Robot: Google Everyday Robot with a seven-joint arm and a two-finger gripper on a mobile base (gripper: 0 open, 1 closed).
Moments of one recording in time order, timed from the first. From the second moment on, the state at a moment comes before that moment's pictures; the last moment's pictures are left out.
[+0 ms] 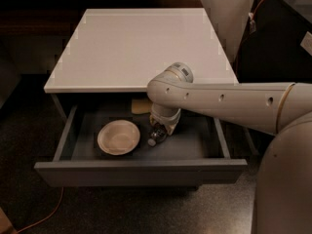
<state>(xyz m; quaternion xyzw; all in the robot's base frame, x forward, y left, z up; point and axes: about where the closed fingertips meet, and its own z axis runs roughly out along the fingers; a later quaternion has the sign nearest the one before) 0.636 -0.052 0.634 -0.95 0.28 -0.13 0.06</state>
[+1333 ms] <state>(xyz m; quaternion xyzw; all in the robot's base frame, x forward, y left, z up) 0.564 -0.038 0.741 -0.94 0.28 -0.07 0.17</state>
